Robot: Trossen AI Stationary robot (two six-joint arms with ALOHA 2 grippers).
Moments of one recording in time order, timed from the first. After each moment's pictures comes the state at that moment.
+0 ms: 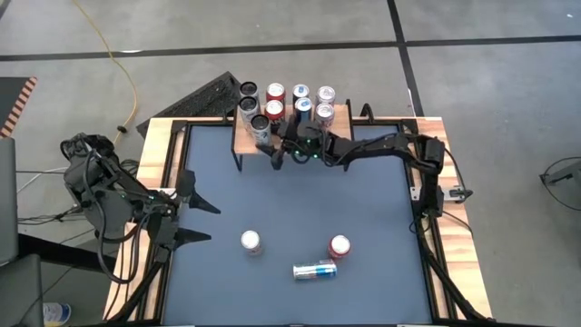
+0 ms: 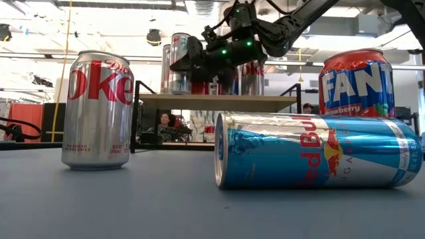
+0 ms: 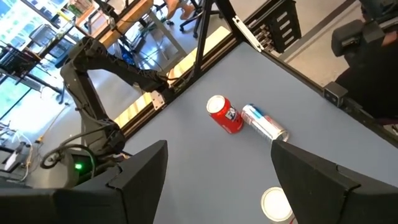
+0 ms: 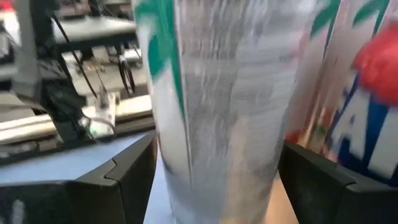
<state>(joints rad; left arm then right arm) -0.76 1.23 1.75 -1.00 -0.58 0.32 -0.29 1.94 1.30 0.48 0.06 0.06</state>
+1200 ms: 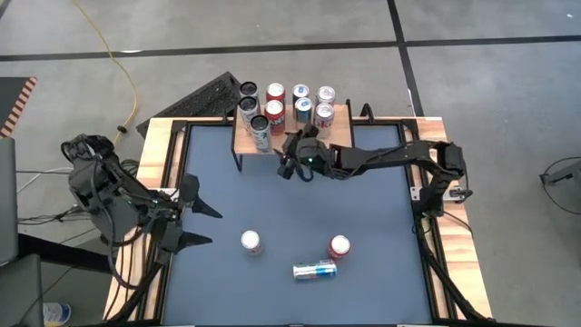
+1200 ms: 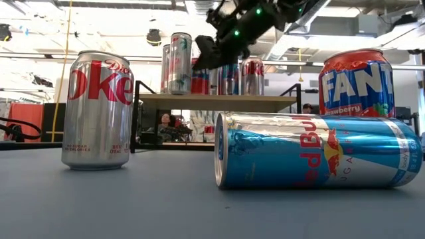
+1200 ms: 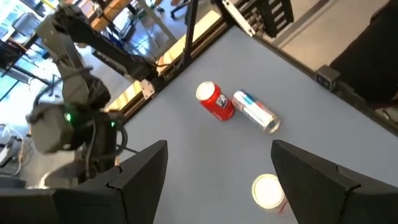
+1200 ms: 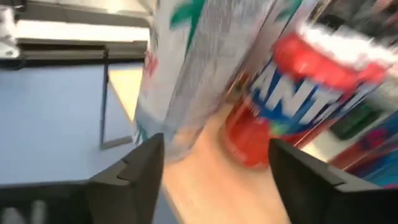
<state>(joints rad) -0.76 1.23 1.70 -1.01 -0.56 0.29 -0.11 1.77 1.30 0.11 0.61 -0.14</state>
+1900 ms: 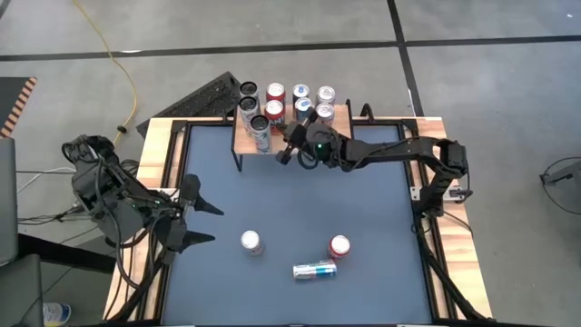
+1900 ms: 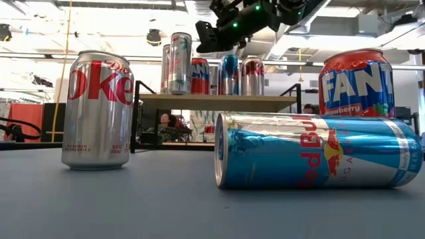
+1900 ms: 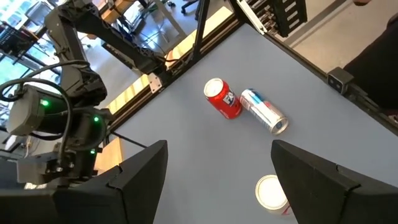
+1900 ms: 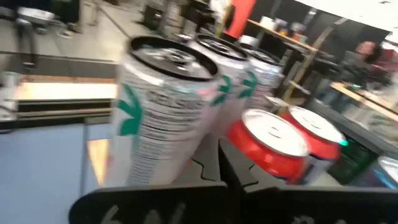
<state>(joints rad) -0.76 1.23 1.68 -1.00 -0.61 0.25 -0.20 1.75 1.30 0.33 0.46 -0.25</state>
